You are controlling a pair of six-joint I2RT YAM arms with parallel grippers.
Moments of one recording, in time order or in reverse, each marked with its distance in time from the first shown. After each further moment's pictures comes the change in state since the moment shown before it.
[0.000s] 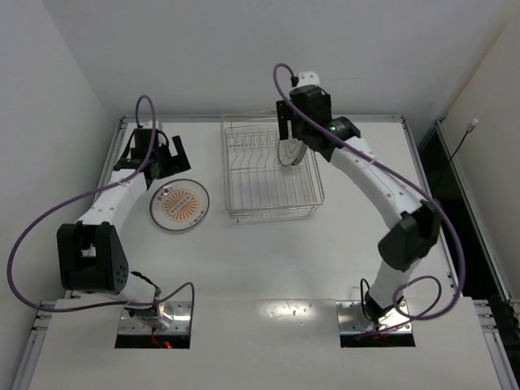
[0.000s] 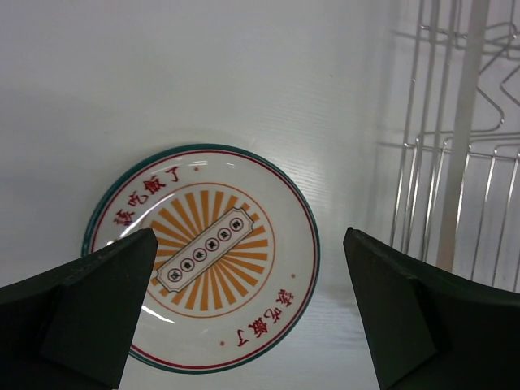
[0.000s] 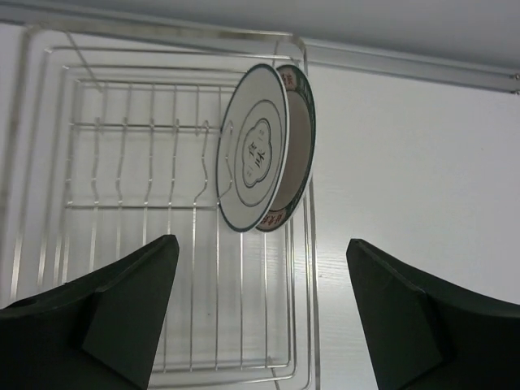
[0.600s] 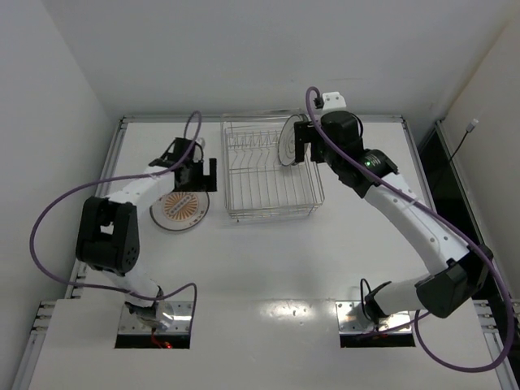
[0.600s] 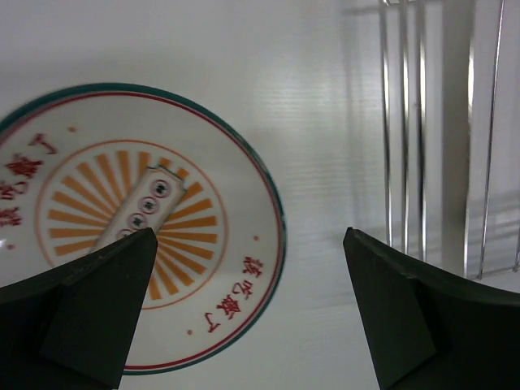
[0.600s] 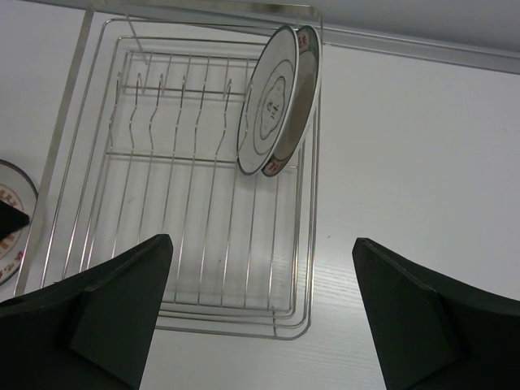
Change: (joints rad) left arm -0.160 0.131 -0.010 -0.043 -0.002 0.105; right arm 0.000 -0.457 -0.414 0.105 -0.146 0.006
